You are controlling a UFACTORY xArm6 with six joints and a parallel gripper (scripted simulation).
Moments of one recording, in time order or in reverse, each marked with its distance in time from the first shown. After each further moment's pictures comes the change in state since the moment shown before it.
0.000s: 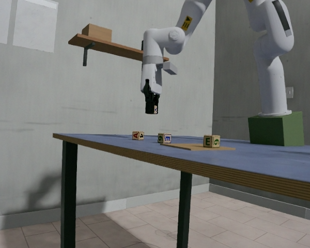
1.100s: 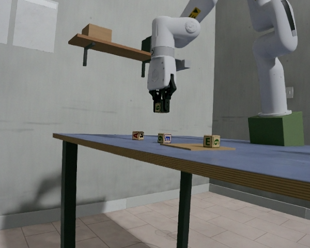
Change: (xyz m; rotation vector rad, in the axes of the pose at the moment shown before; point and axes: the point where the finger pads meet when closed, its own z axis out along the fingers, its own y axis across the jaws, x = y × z) arm 0.065 0.081 -0.001 0.007 -0.001 -0.986
